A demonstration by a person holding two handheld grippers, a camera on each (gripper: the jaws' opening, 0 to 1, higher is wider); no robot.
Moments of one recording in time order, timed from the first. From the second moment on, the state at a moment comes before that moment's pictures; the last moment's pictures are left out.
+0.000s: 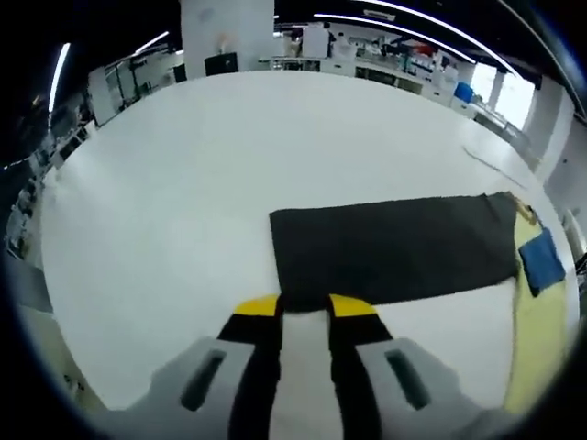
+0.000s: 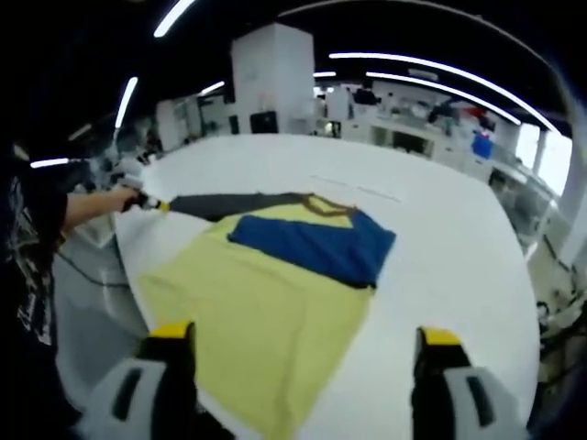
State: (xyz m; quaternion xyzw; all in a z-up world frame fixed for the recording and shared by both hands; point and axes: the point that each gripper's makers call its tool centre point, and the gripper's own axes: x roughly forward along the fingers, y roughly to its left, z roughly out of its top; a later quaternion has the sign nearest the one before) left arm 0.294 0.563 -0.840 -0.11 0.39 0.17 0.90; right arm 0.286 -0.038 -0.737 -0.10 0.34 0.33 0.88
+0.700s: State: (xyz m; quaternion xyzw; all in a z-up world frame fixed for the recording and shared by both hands) left arm 0.310 0.550 -0.815 -0.10 0.36 0.14 0.92; right arm 0.283 -0.031 -0.737 -0.09 0.33 0.33 0.88
